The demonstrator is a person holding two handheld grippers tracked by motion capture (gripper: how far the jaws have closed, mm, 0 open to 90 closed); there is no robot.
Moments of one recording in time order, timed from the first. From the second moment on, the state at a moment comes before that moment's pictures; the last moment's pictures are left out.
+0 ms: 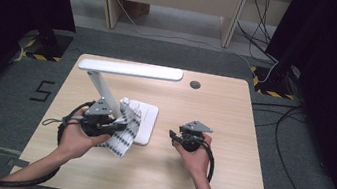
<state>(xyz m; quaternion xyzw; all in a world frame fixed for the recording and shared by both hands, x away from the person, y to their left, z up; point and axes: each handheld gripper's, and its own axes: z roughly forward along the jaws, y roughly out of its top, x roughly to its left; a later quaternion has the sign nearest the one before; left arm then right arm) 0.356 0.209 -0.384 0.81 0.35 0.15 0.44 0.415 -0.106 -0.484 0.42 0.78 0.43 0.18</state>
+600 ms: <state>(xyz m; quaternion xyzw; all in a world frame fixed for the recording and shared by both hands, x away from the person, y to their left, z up) 0.324 0.269 -0.360 0.78 0.37 0.20 0.47 0.433 -0.024 -0.490 0.36 0.82 0.43 0.16</state>
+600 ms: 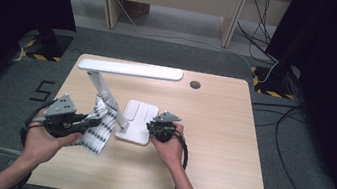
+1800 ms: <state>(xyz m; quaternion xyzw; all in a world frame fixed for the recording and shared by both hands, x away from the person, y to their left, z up) 0.320 0.340 -0.282 0.72 0.40 0.30 0.48 0.441 0.007 -0.511 0.35 0.82 0.42 0.15</state>
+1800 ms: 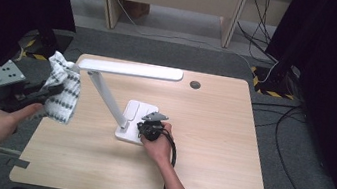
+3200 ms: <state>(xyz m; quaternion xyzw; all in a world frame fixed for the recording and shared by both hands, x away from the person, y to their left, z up) 0.401 0.295 -0.240 0.74 0.38 0.35 0.43 0.440 0.006 -0.514 0.35 0.82 0.43 0.15</state>
